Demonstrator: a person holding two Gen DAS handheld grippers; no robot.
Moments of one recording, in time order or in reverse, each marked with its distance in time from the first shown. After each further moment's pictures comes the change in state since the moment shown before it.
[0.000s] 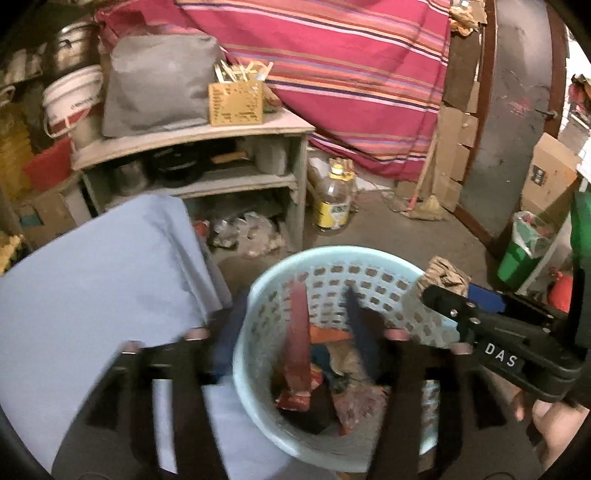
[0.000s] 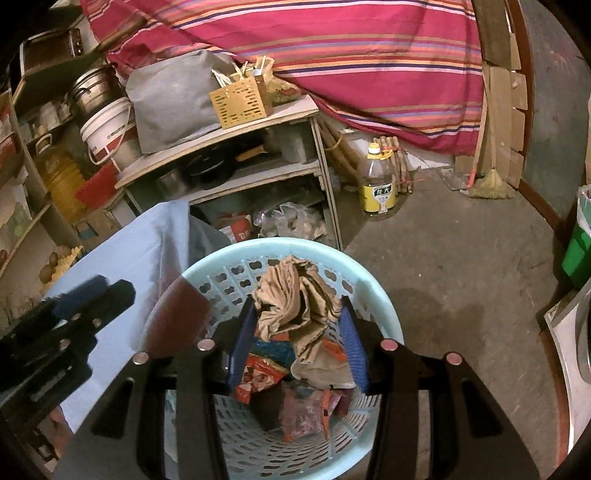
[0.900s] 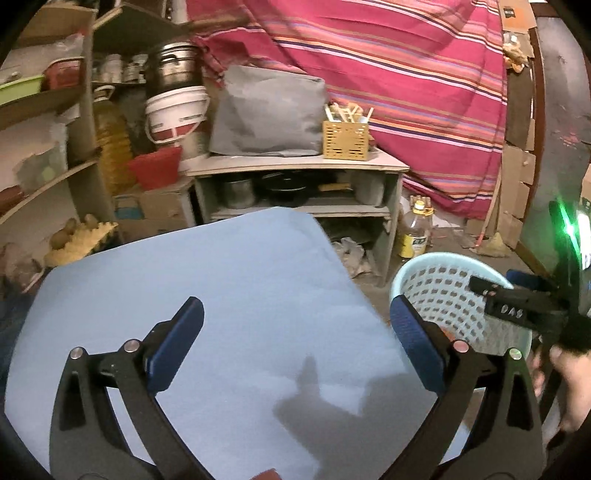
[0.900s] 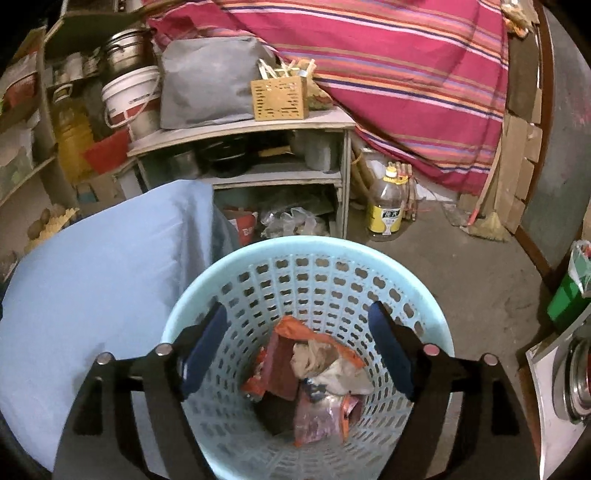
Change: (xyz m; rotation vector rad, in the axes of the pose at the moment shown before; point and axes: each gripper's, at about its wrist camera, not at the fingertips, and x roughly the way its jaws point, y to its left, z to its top) left arm -0.125 0.114 -0.056 -0.093 -0.141 0.276; right arm -0.009 0.077 -0.018 -0.195 -0.050 -0.057
